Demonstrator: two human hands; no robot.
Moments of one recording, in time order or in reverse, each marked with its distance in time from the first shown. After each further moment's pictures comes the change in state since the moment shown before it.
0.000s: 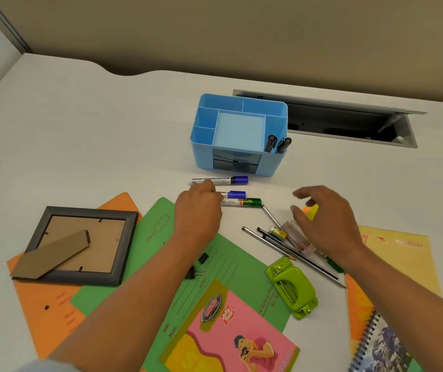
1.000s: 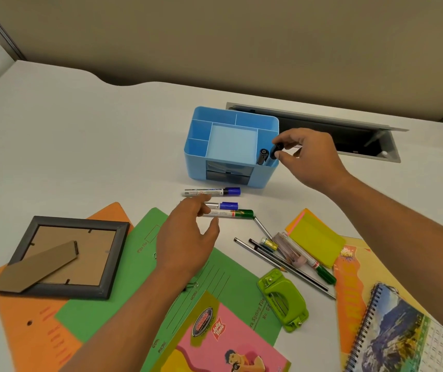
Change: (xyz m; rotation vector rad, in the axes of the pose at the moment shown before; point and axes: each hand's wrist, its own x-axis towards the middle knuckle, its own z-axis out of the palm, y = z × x) left_hand -0.038 0.014 -0.038 -0.568 0.121 -0.239; right_hand 0.119 -0.045 -0.038 0.008 0.022 -0.110
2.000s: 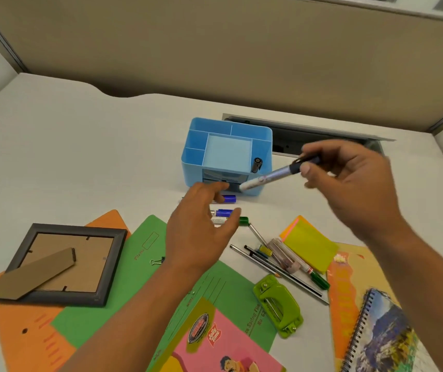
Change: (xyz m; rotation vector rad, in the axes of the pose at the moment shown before) left_hand 0.008 0.045 -0.013 -0.068 0.082 0.227; right_hand -0.080 -0.053 -0.068 0.591 0.155 0.053
